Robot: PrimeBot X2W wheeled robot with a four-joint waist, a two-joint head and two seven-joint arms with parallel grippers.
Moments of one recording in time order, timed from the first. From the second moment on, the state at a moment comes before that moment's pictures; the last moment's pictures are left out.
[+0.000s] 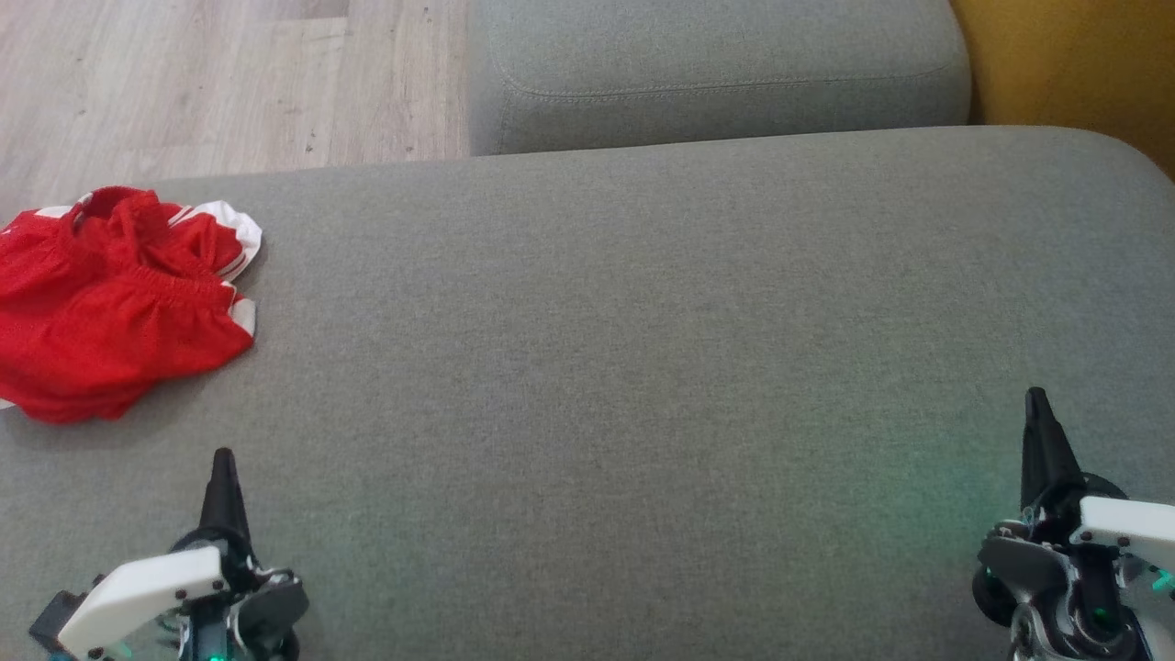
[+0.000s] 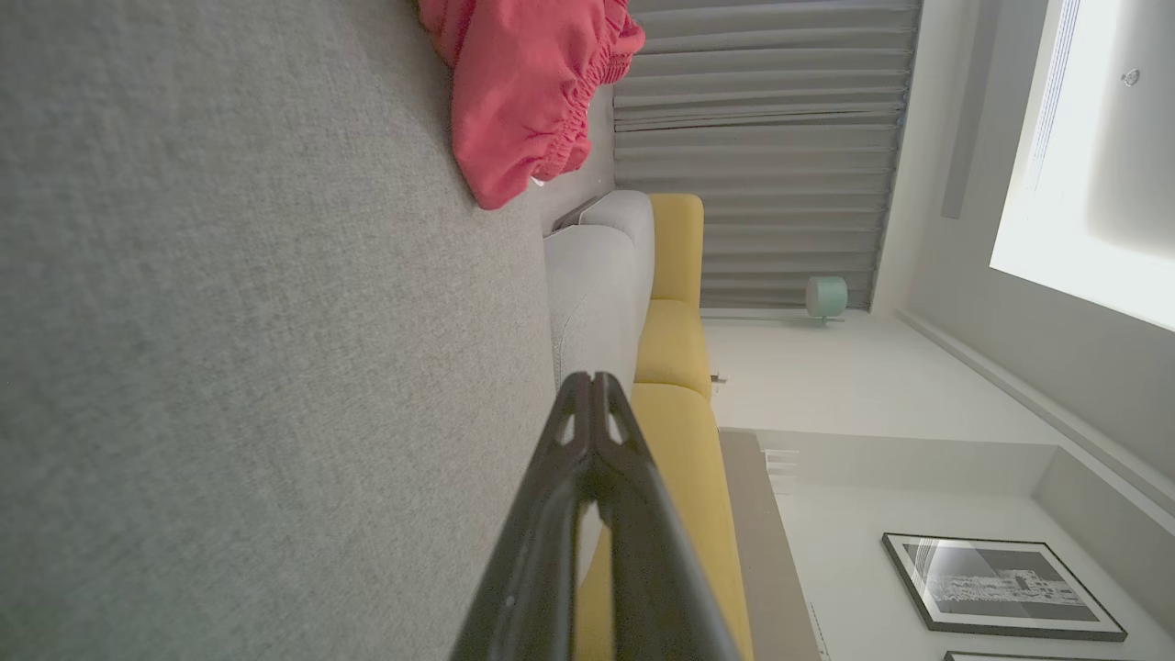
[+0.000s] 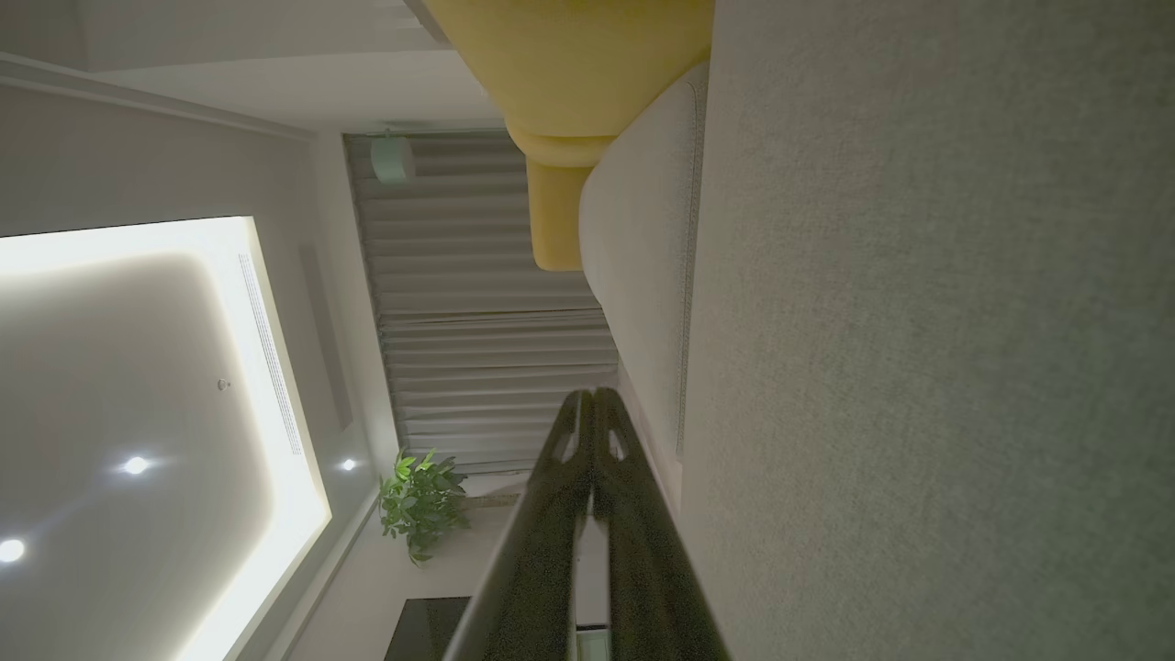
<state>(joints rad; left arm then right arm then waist) -0.06 0.05 0.08 0.27 -1.61 -0.12 0.11 -0.06 -0.05 -0.13 0.28 1.61 0.13 0.11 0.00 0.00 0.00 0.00</state>
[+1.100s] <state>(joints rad) 0.03 0.04 0.02 0.28 -1.49 -0.10 0.04 0.03 -0.04 -0.09 0.32 1.47 0.13 0.04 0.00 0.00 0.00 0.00</state>
